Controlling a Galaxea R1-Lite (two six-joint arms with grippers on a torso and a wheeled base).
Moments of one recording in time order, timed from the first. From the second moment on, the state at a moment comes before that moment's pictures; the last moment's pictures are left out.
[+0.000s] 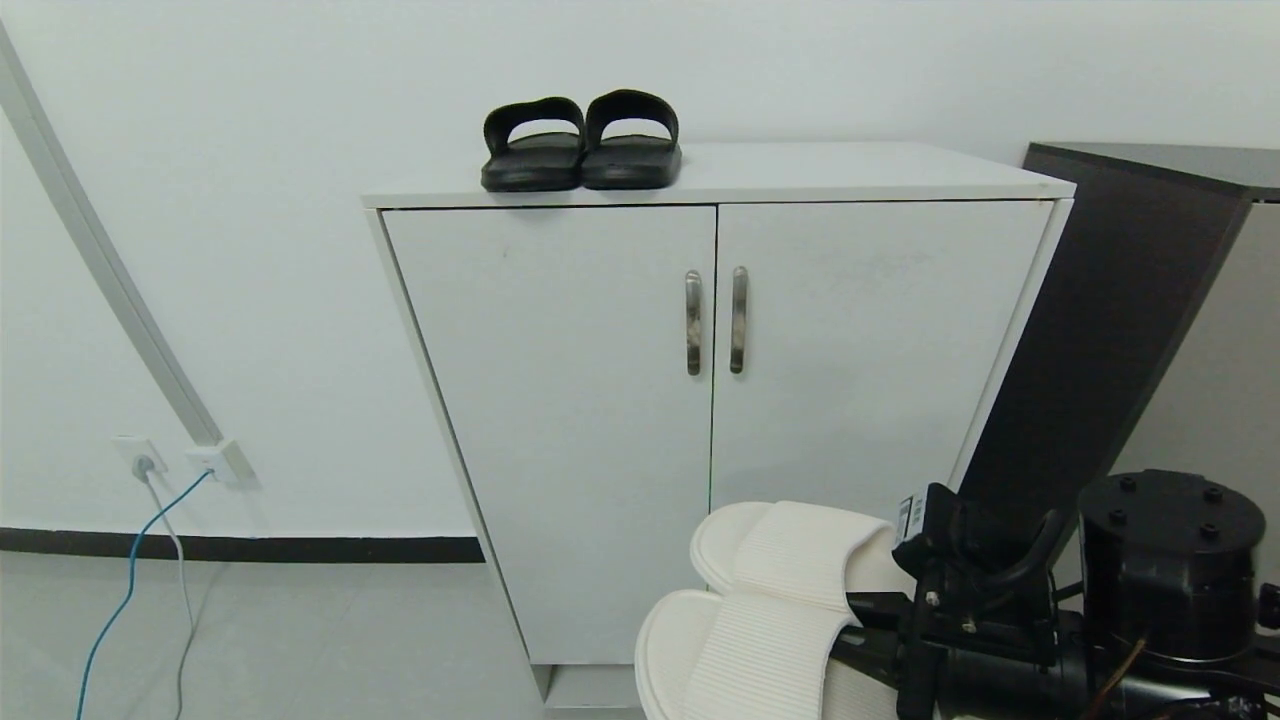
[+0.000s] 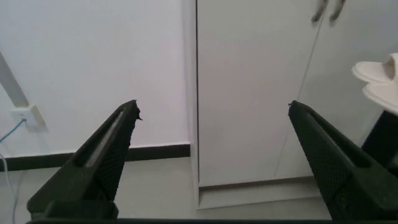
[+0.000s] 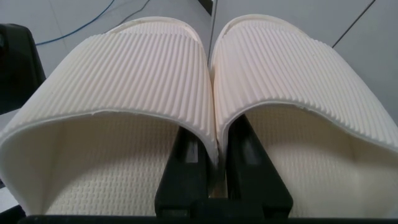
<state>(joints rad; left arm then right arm) -0.01 0.11 -0.13 0.00 -0.11 0.01 0.80 1.56 -0.44 -0.81 0.24 -0.17</state>
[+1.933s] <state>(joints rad) -0.62 1.66 -1.16 -0.55 -0.62 -0.28 0.80 1.57 -0.42 -0.83 0.23 -0.17</state>
